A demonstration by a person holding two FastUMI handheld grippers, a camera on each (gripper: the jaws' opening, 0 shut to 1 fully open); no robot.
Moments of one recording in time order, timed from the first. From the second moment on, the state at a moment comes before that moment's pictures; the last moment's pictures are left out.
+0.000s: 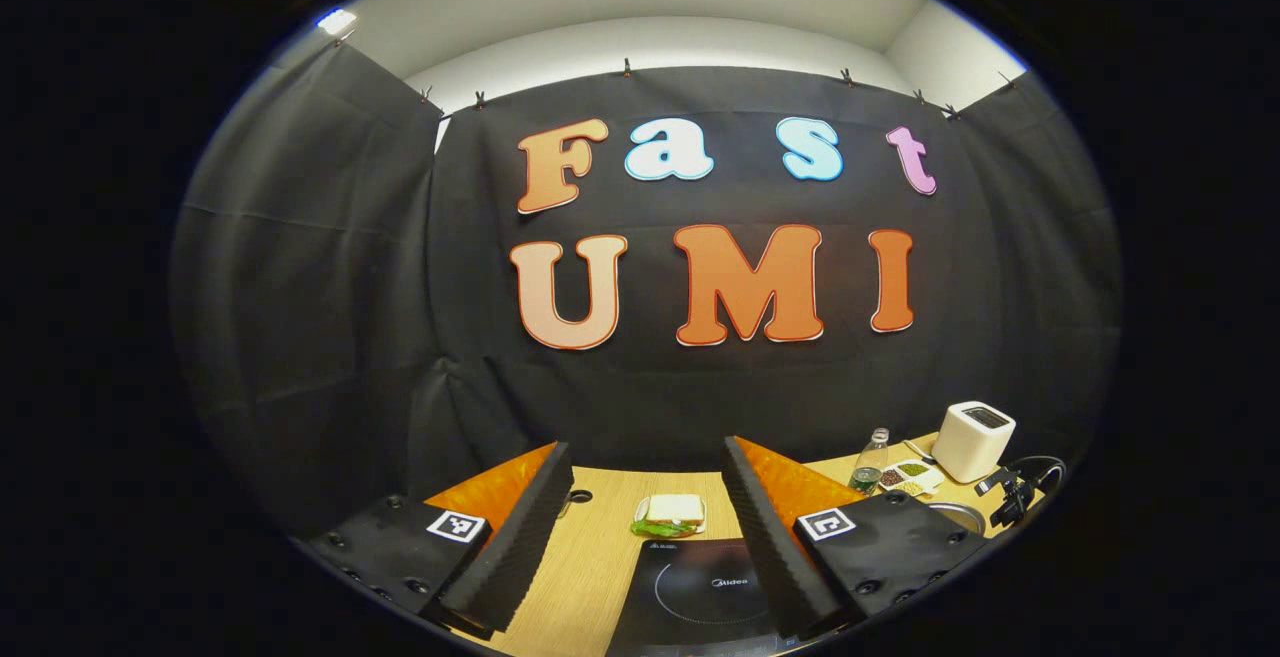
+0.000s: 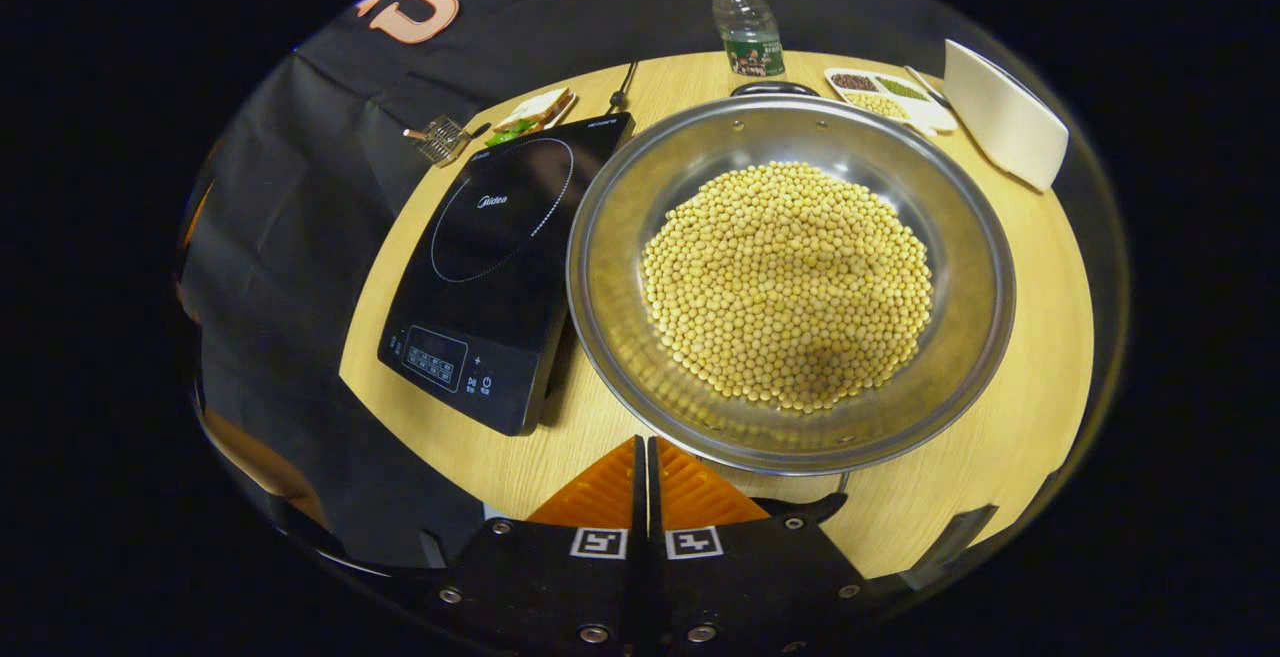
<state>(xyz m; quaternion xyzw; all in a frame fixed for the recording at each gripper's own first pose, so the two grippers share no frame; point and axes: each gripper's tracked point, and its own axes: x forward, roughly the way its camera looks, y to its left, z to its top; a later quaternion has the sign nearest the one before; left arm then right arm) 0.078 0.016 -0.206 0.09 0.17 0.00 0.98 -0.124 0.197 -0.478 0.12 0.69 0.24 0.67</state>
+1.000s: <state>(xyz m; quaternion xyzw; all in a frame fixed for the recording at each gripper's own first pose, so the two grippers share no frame) 0.089 -0.002 -0.224 0.09 0.19 0.00 0.98 -0.118 0.140 -0.516 0.14 0.71 0.18 0.66</state>
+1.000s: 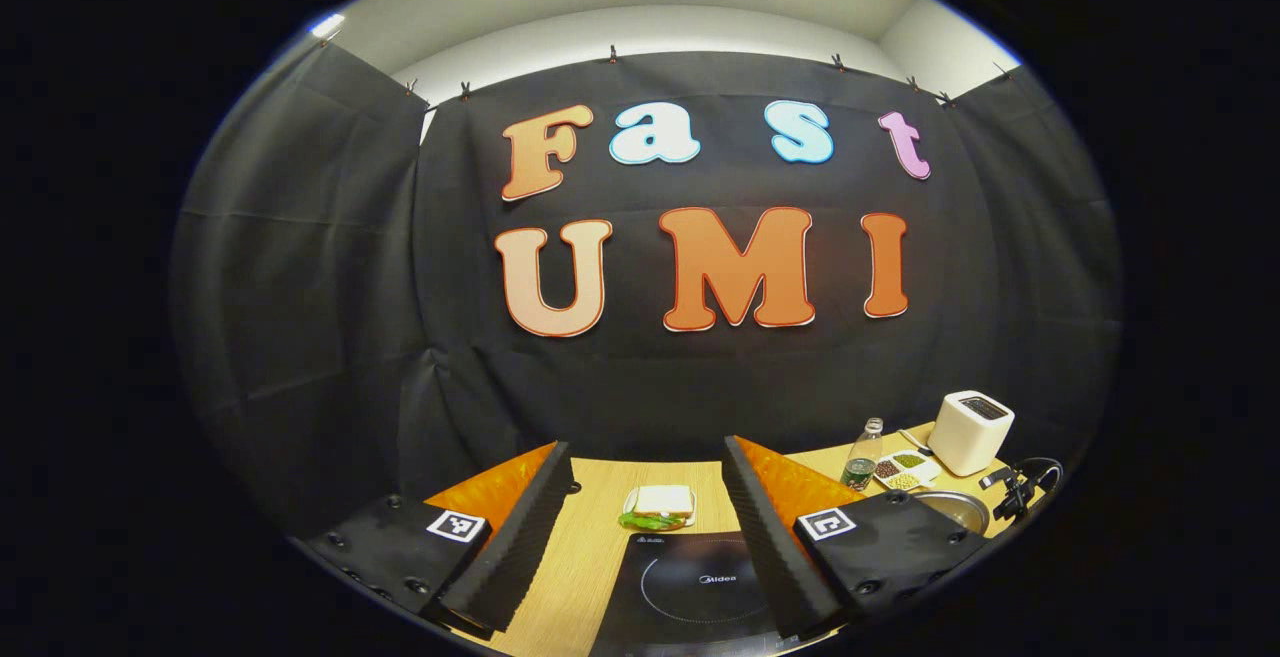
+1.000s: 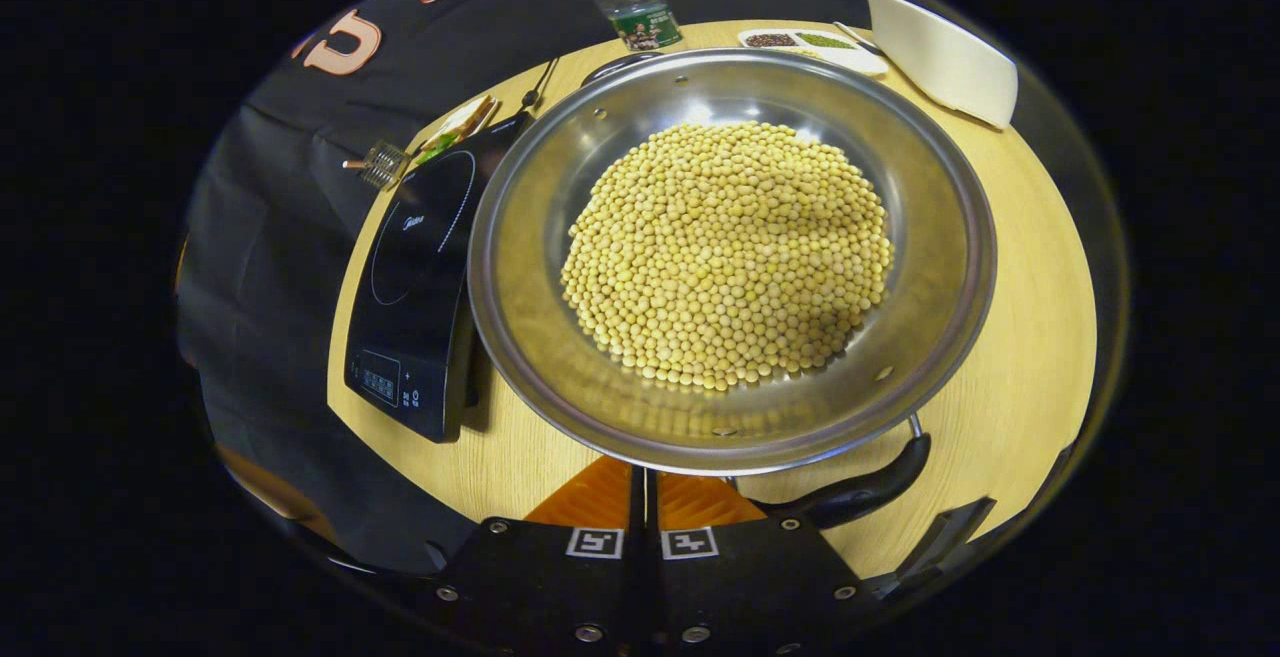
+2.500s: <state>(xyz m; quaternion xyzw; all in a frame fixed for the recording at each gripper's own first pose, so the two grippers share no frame) 0.094 0.004 -0.223 0.08 0.19 0.00 0.98 -0.059 0.015 -0.544 0.18 0.70 0.01 0.69</state>
